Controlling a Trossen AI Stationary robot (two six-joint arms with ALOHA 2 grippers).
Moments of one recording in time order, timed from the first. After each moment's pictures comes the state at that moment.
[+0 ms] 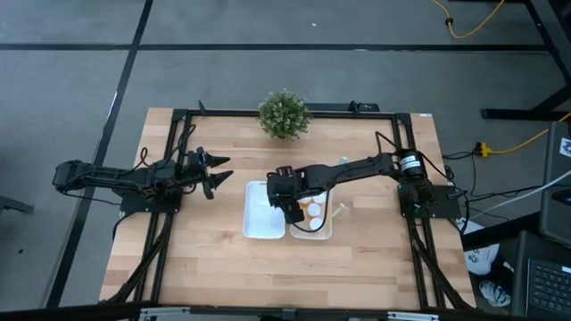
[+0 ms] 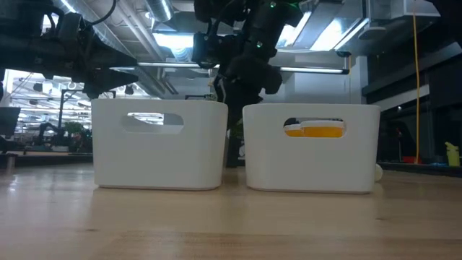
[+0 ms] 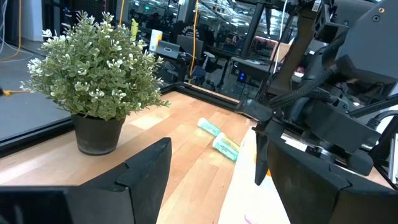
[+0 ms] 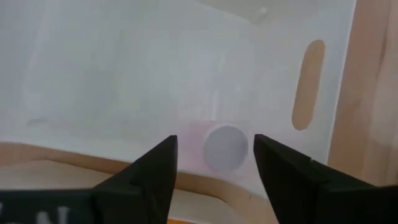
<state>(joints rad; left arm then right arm) 0.03 0.33 0.01 0.32 -0.33 -0.29 0.08 2.07 1.62 -0.67 0.11 -0.21</state>
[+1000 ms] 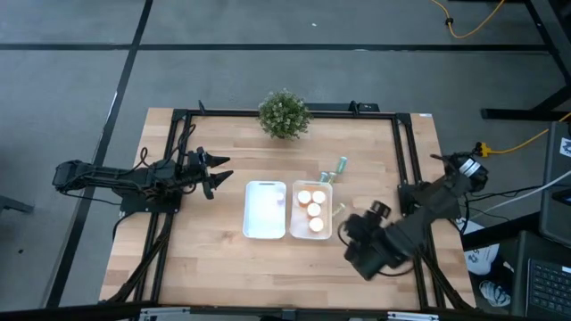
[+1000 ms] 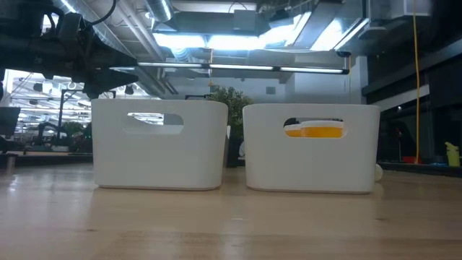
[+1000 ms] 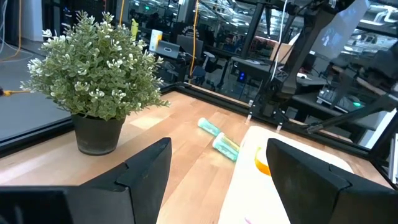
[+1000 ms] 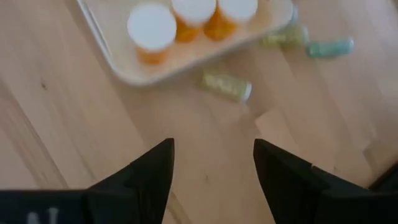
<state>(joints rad) 0.03 0.33 0.01 0.32 -0.33 -0.29 0.74 1.66 1.41 -1.38 0.46 1.25</state>
